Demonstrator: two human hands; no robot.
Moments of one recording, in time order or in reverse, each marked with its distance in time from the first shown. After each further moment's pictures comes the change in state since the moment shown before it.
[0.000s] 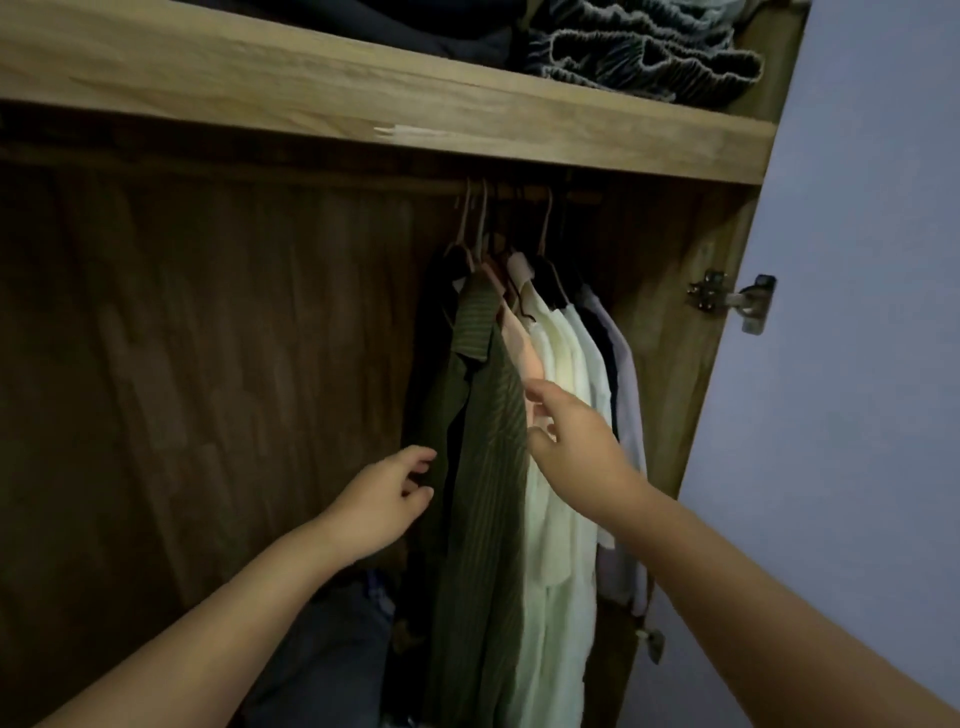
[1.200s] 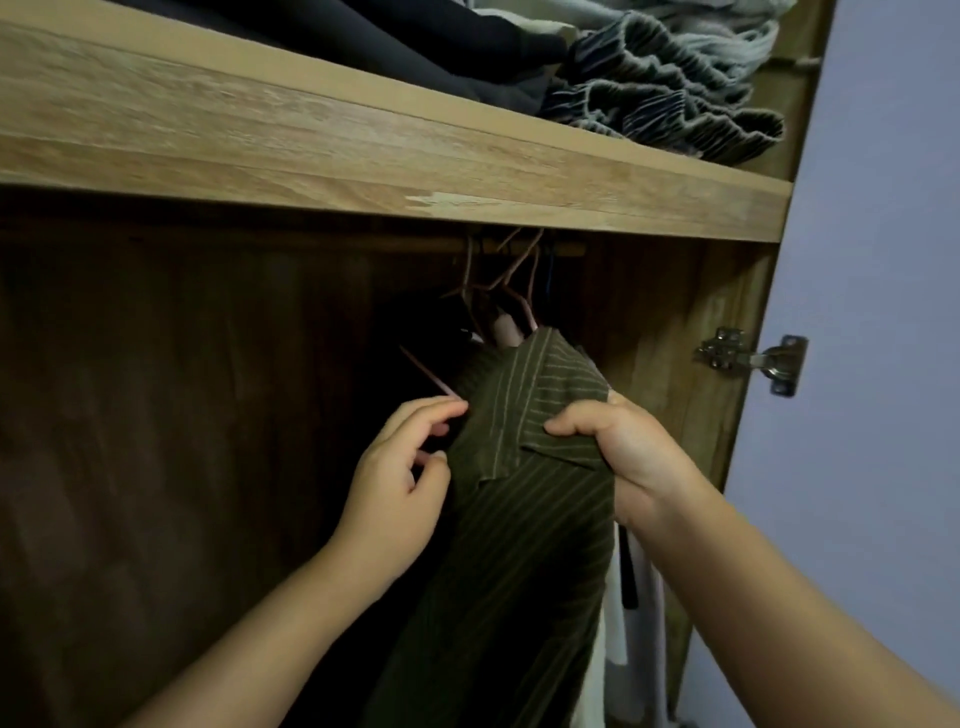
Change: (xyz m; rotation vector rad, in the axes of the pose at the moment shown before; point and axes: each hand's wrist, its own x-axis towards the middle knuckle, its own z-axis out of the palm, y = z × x) left_hand 0.073 0.033 -0.056 -0.360 0.353 0.527; right_hand 0.084 -0.035 -0.017 1.269 0.045 0.323
